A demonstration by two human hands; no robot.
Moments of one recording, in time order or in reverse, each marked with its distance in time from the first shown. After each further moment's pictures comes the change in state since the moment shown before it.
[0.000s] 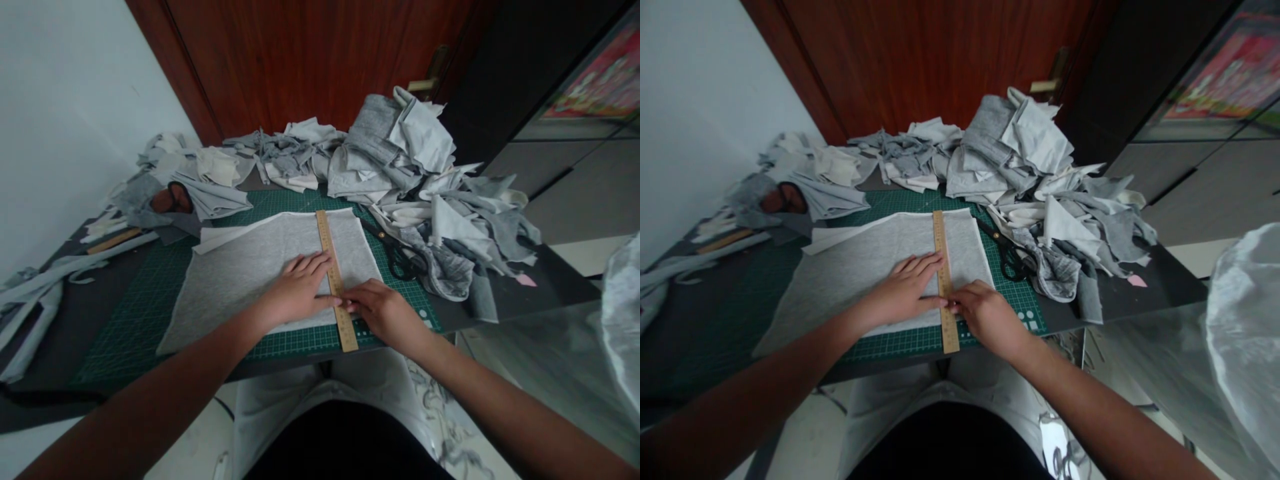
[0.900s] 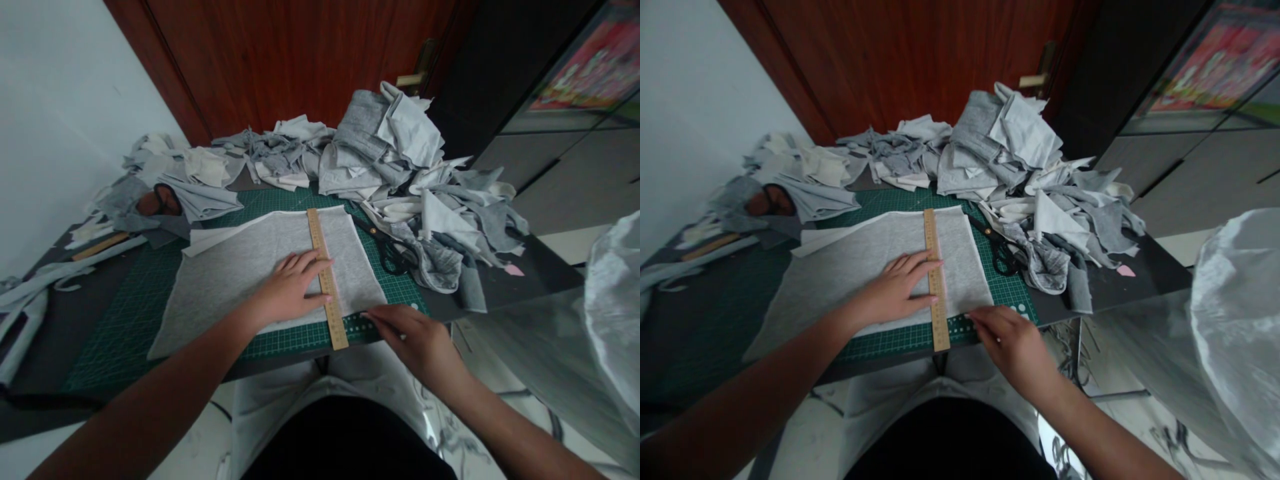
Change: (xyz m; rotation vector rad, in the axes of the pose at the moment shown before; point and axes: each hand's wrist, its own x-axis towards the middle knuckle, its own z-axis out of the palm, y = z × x) left_hand -0.005 -0.001 -0.008 -0.076 0.063 0.062; right_hand -0.062 -0.026 -0.030 -0.080 0.178 0.179
